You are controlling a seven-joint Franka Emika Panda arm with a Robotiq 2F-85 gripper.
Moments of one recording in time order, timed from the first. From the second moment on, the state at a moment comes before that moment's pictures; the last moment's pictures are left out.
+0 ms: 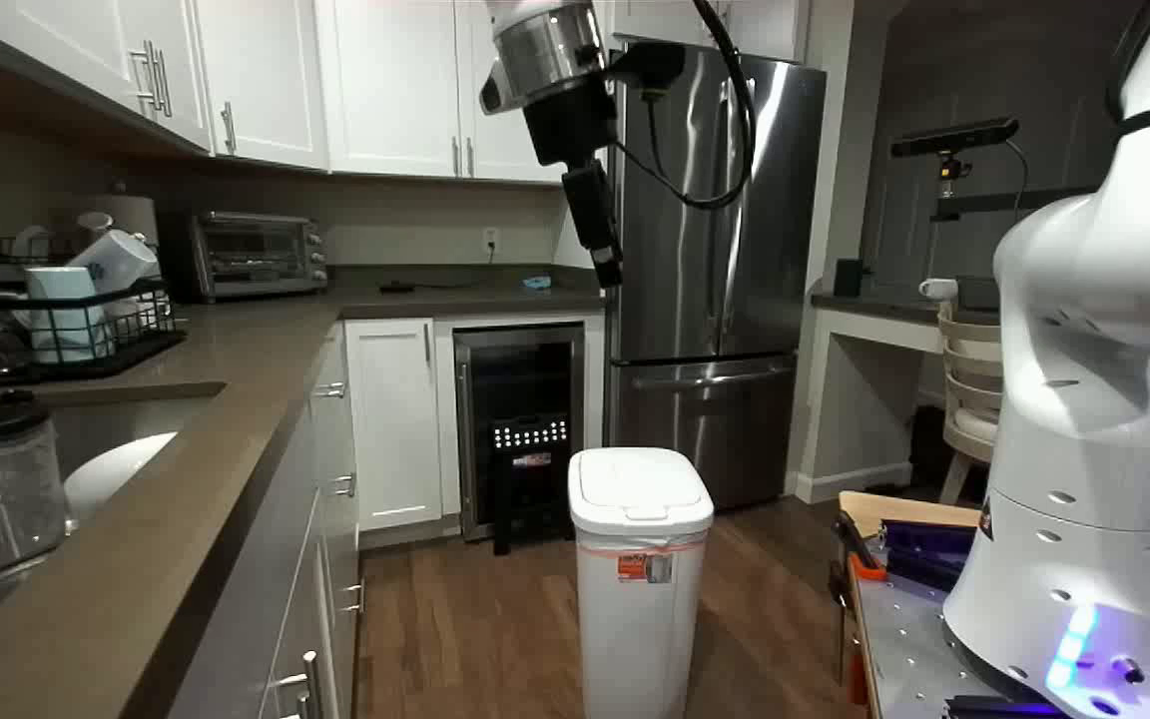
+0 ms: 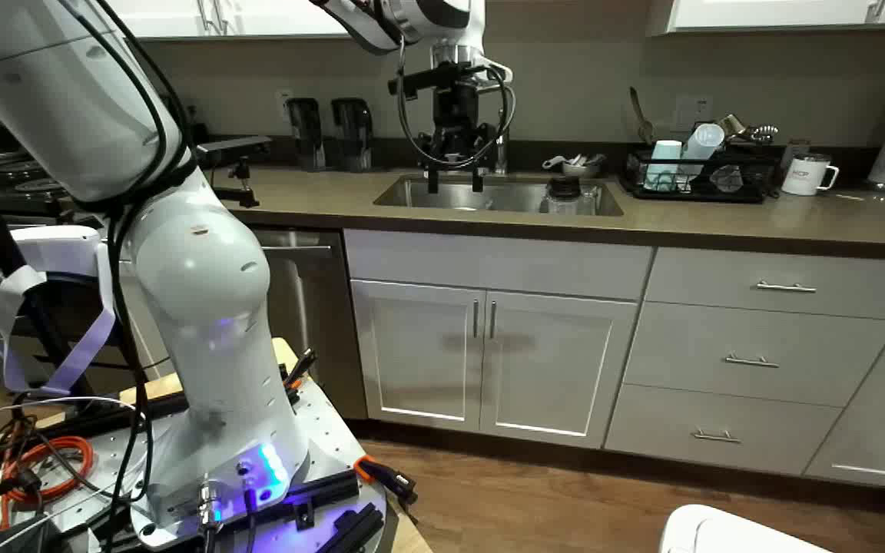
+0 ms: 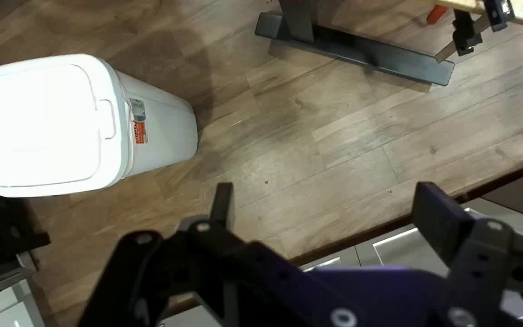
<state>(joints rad) 0.04 -0.29 0.15 -2.23 -0.18 1.68 -0.03</state>
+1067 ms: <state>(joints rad) 0.05 -0.28 0.15 -2.26 -0.18 1.74 -0.01</state>
